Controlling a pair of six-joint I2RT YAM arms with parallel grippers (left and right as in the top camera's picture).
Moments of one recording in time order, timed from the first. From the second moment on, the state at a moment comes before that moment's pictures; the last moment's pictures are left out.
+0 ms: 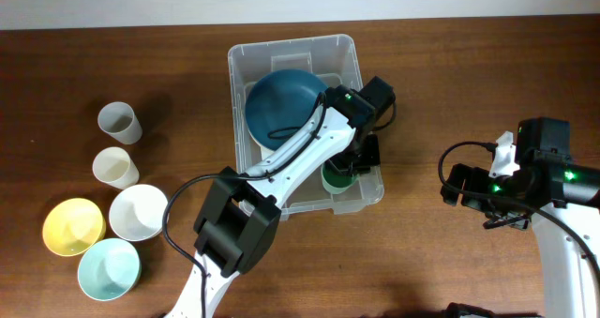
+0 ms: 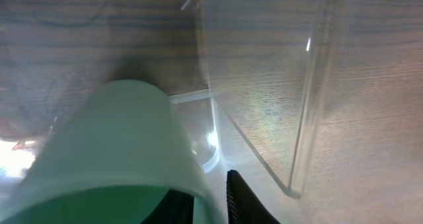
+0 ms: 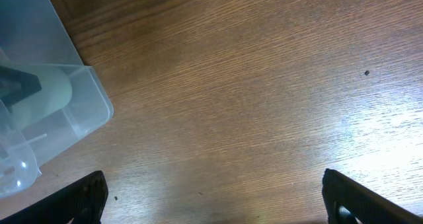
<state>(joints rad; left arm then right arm) -0.76 2.29 2.05 -1.22 0.20 -0.76 -0.24 1.21 1.11 -1.24 -0.17 0.13</state>
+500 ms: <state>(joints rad) -0.75 2.28 2.05 -1.25 0.13 -0.74 -0.24 1.21 1.11 -1.24 -0.17 0.13</state>
